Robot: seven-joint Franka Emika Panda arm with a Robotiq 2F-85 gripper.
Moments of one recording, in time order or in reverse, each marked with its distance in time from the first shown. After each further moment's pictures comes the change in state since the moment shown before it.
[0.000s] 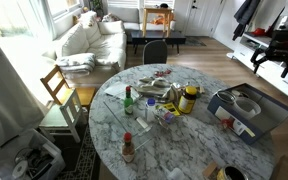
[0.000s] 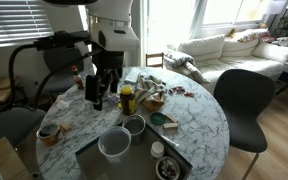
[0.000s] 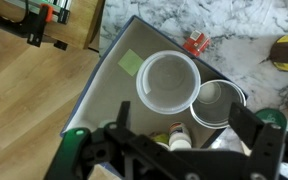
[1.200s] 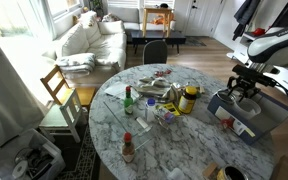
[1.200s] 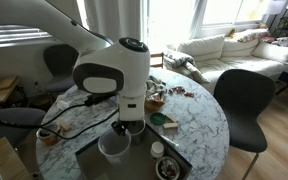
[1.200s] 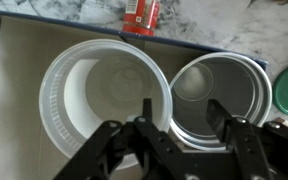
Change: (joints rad) arm -0.003 0.301 -0.025 -0.140 0.288 0.523 0.192
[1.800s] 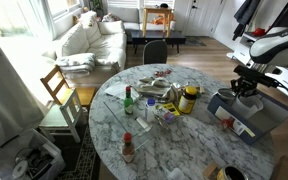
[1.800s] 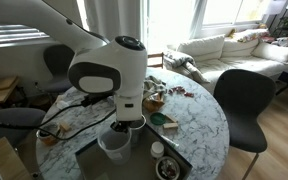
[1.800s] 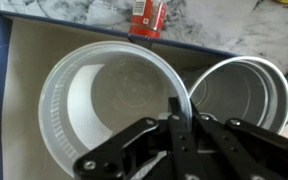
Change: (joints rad) arm 0.000 -0.024 0.001 -0.027 -0.020 0.003 0.004
